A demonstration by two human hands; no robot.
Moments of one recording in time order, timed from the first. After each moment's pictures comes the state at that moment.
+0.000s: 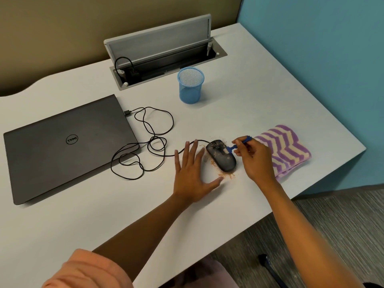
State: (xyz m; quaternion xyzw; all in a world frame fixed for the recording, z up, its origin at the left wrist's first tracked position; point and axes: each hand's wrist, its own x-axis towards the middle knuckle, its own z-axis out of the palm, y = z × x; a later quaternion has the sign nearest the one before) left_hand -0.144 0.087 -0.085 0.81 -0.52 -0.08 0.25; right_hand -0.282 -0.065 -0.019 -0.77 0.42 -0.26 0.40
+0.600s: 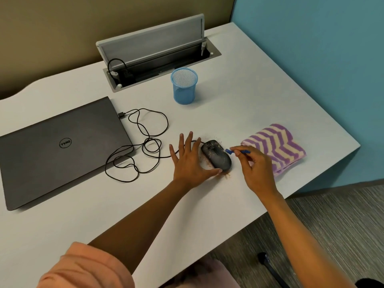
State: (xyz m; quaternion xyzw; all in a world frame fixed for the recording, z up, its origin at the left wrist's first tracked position) left_hand -0.132 0.048 -0.074 0.84 -0.47 -0.16 0.21; right_hand -0.309 -0.051 -0.021 -0.81 0.36 -0.29 0.35
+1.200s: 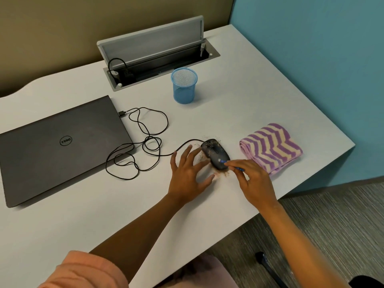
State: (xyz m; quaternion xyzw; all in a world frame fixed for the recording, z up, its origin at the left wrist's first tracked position) left_hand -0.146 0.091 -0.085 0.77 -0.57 -0.05 0.28; right_hand -0.335 -0.026 -0.034 -0.90 0.28 -0.23 0.25
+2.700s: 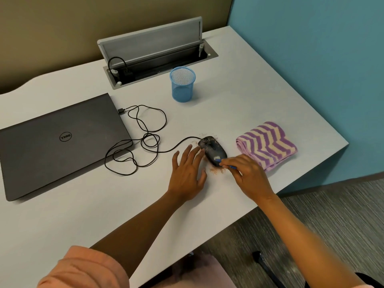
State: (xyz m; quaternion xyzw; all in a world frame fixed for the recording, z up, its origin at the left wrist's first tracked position) left_hand -0.155 0.093 -0.075 0.79 -0.57 -0.09 0.21; right_hand -0.334 -0.035 -0.031 -0.94 0.22 -0.21 0.18
